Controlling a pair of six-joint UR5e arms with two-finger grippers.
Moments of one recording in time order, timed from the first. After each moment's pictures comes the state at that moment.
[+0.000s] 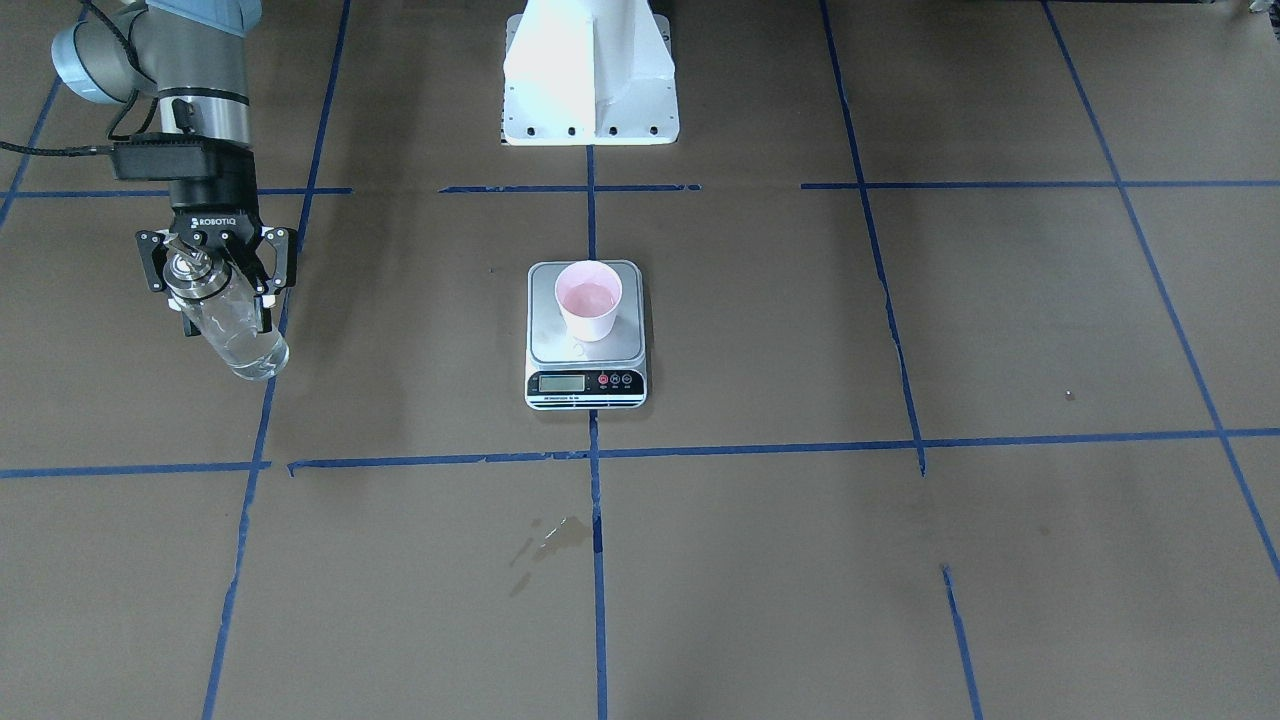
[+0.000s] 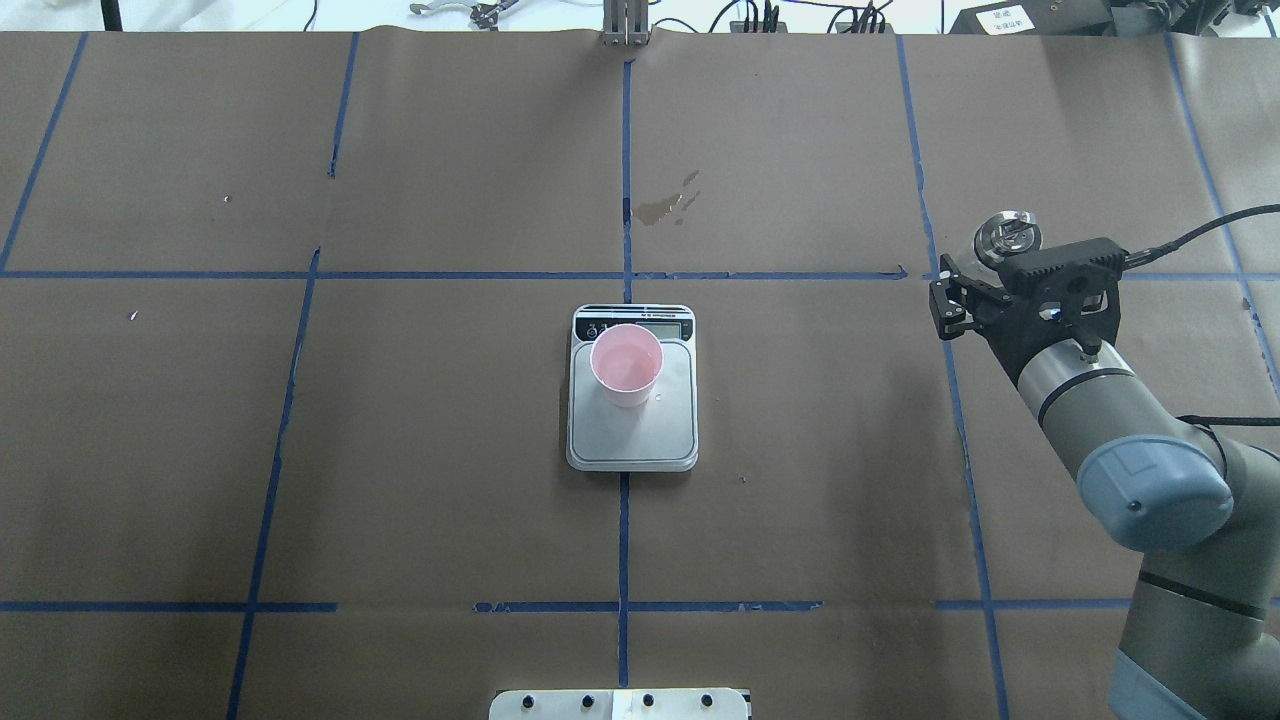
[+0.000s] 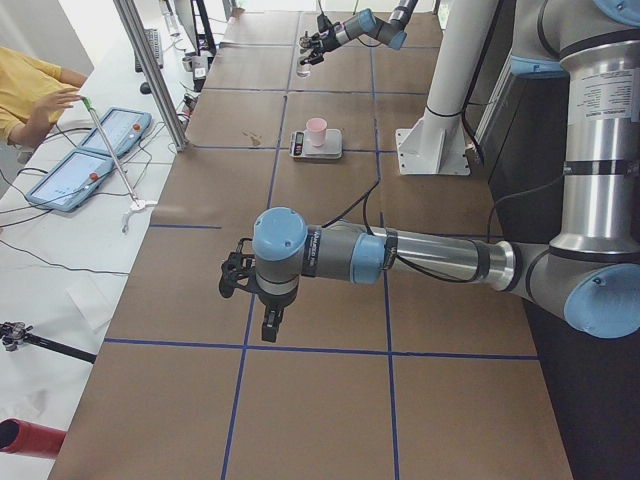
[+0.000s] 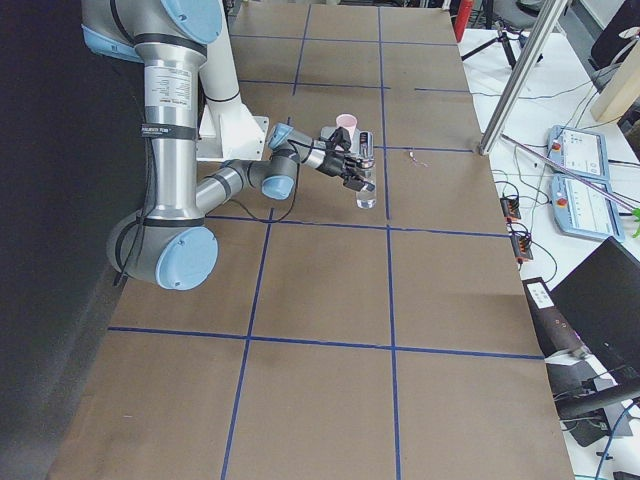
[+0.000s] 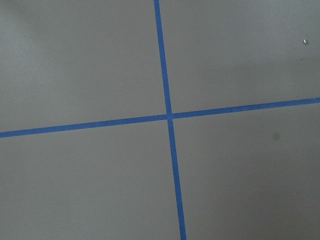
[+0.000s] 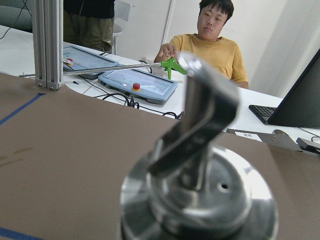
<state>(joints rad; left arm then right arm) -1.64 -1.51 -1.76 -1.57 -2.38 0.07 0.45 -1.59 1.97 -0.87 0.88 0.90</state>
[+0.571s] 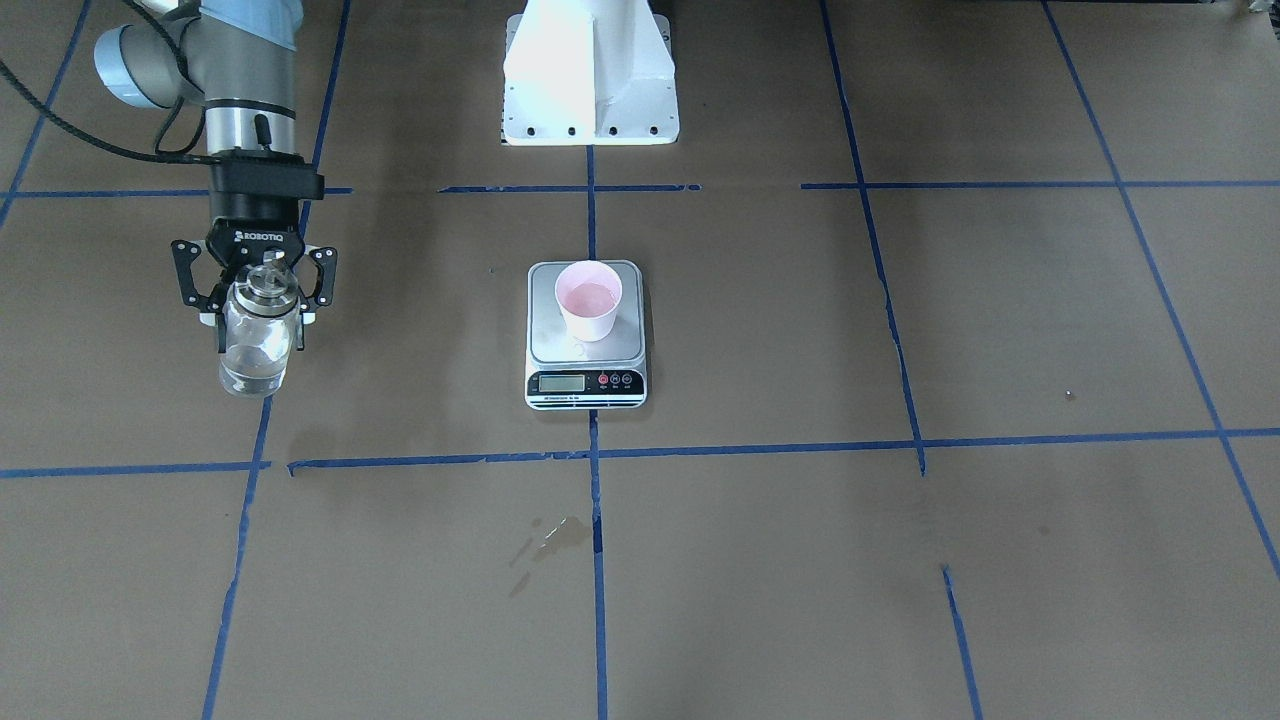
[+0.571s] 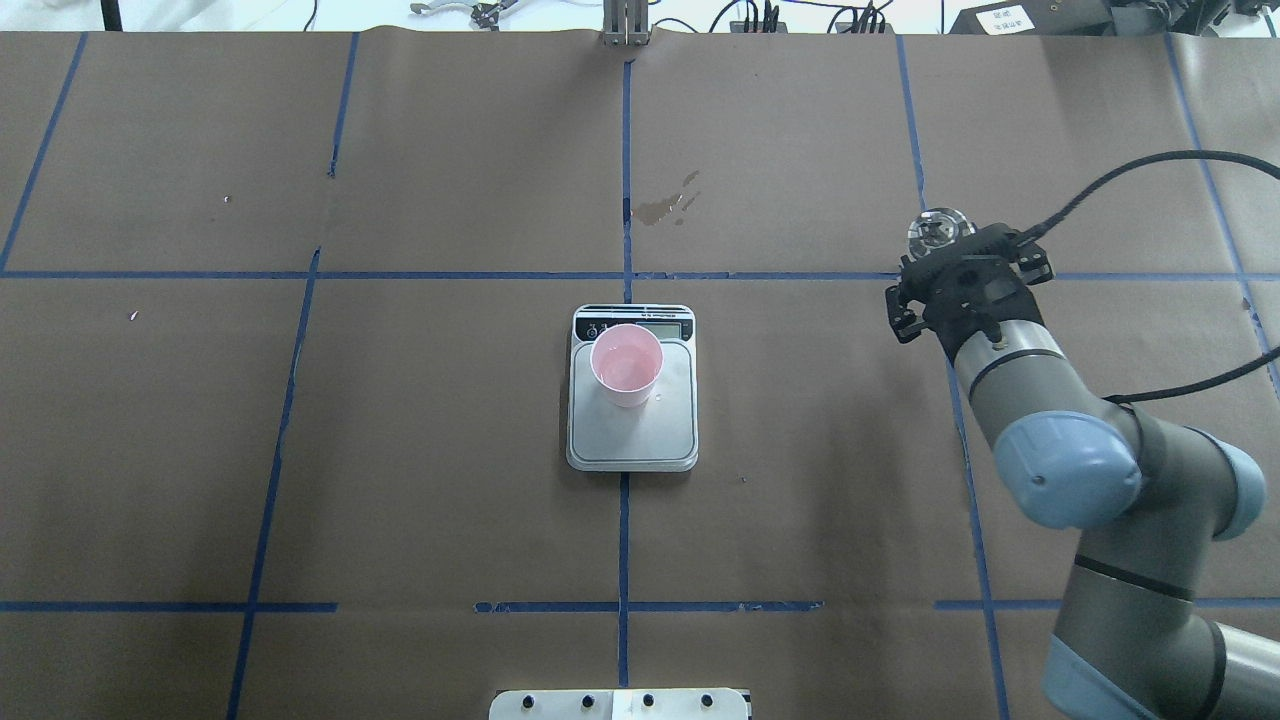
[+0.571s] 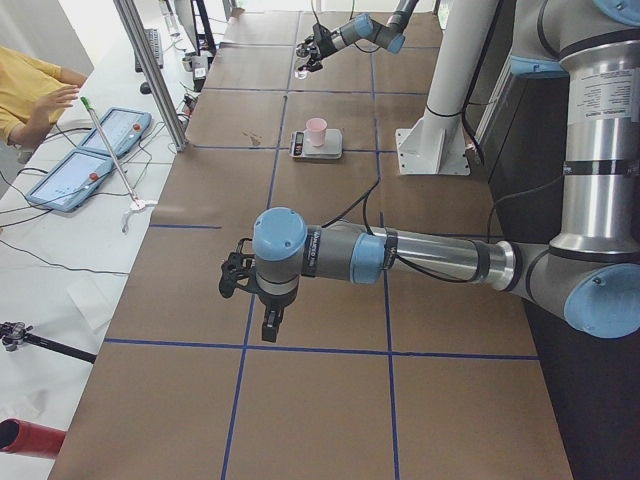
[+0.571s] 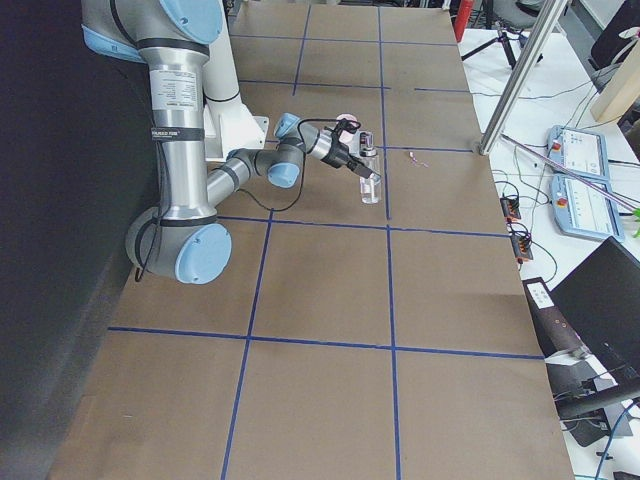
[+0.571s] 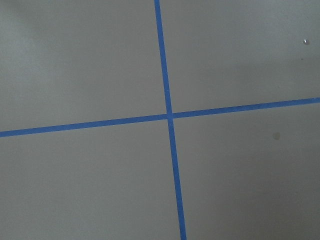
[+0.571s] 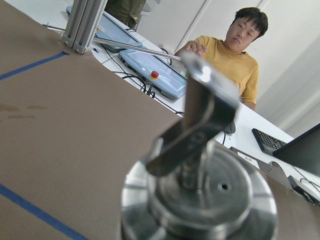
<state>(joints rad) -1.64 -1.51 -1.76 -1.57 -2.38 0.07 0.44 -1.44 1.97 -1.13 0.87 0.61</state>
